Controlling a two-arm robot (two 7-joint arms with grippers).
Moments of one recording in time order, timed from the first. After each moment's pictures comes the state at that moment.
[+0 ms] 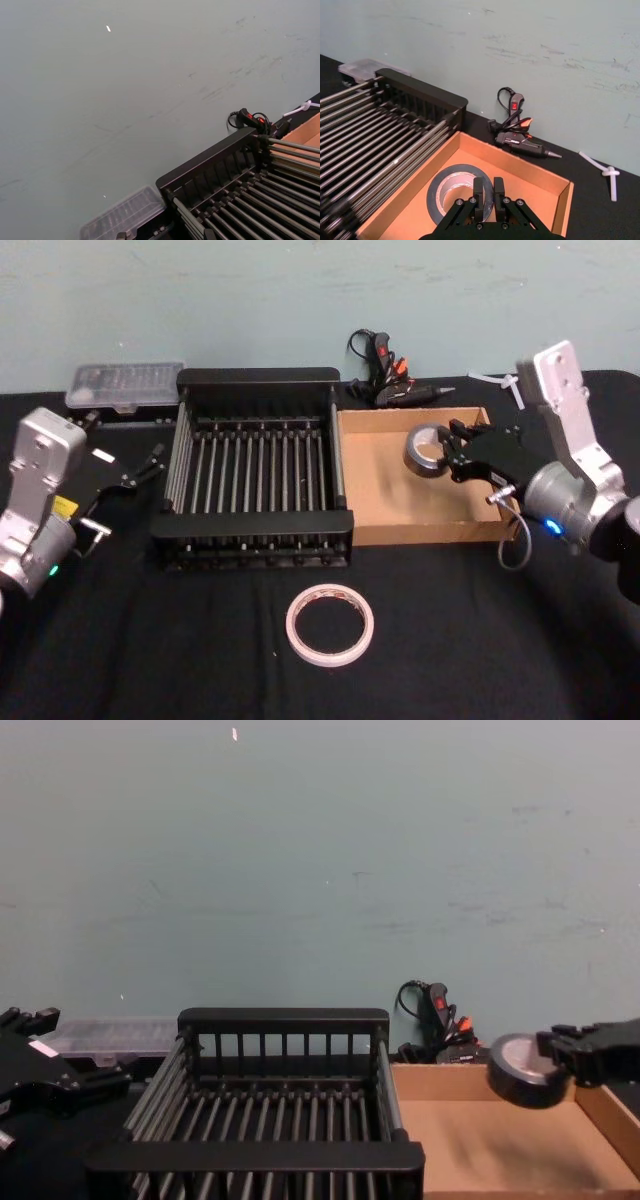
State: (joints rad) left arm -0.20 0.60 0.45 -1.41 -0.25 -0.12 0.03; right arm 0.23 0.38 -0.28 -1.53 0.22 0.30 0.26
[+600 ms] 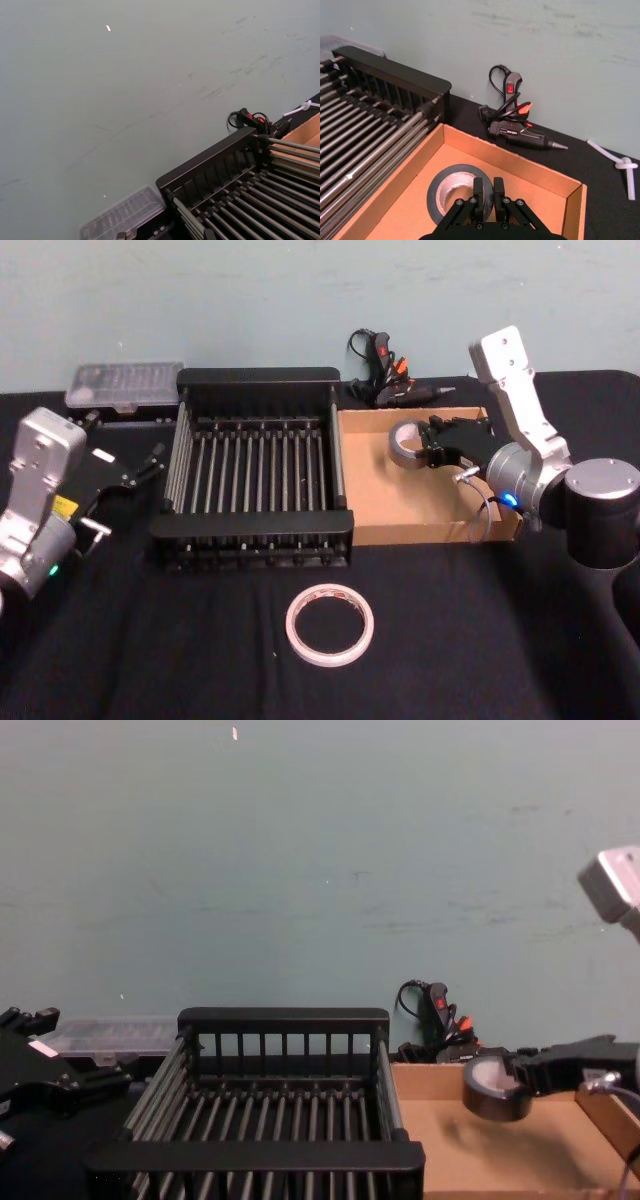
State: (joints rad) left arm -0.20 0.60 0.45 -1.41 -0.25 -0.12 0.03; right arm 0.40 0.26 -0.31 -1.27 0.15 0.33 0.25
